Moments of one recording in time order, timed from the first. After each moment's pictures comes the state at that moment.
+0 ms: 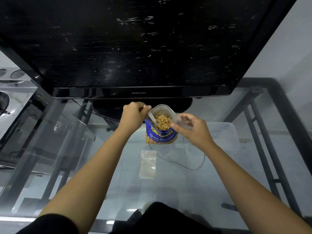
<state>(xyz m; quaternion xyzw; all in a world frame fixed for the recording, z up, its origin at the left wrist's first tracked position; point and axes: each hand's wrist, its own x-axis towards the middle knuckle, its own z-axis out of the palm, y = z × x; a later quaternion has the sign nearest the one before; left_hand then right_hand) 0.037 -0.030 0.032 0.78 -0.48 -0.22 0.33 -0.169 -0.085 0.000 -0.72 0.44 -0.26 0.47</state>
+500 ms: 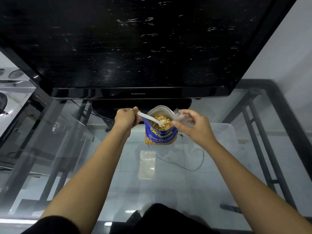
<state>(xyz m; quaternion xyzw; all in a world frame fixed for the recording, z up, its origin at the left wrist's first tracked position) 0.054 -0.036 0.007 0.74 -0.12 -0.40 0.52 -0.172 -0.093 0.008 -0.73 0.45 -0.27 0.45</state>
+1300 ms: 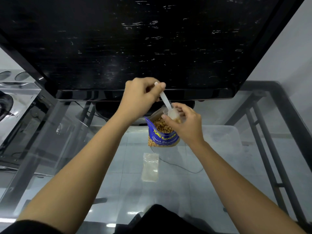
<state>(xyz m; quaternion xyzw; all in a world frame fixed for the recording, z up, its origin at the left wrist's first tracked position) 0.023 -0.035 0.122 0.71 -0.56 -0.15 0.41 -0.124 -0.083 0.015 -0.74 0.42 -0.40 0.34</state>
